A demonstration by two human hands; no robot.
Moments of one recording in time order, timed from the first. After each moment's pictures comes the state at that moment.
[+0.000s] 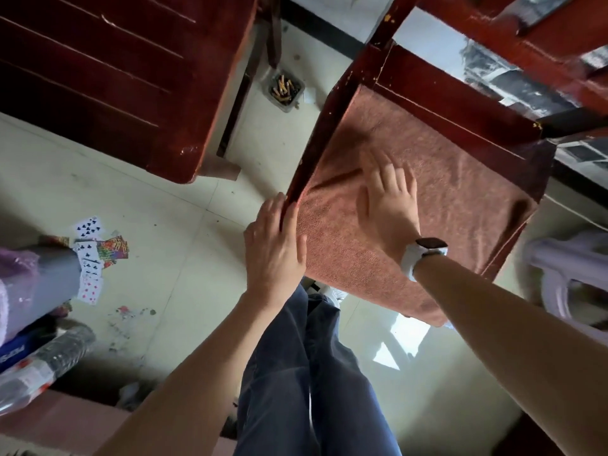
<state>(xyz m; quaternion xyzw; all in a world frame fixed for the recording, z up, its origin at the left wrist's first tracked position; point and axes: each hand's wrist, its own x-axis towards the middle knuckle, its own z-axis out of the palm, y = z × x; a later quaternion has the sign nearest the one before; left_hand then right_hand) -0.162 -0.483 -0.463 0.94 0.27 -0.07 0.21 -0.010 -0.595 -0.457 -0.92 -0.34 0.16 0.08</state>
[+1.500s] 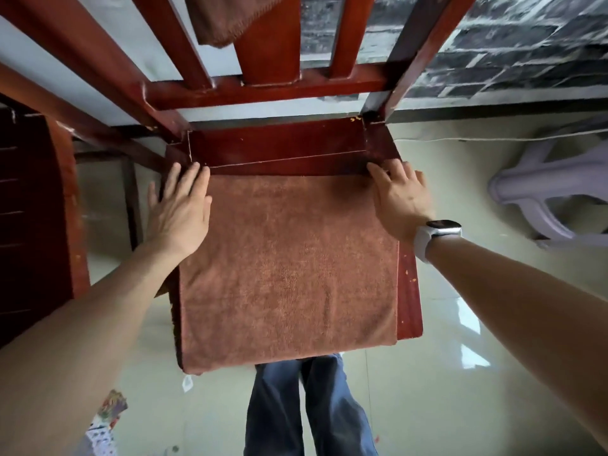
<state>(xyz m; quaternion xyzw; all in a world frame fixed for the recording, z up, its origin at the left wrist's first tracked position) 0.045 -0.456 -0.473 0.98 0.04 -0.18 0.07 0.095 -0.778 -0.464 -0.98 -0.12 0.15 0.05</state>
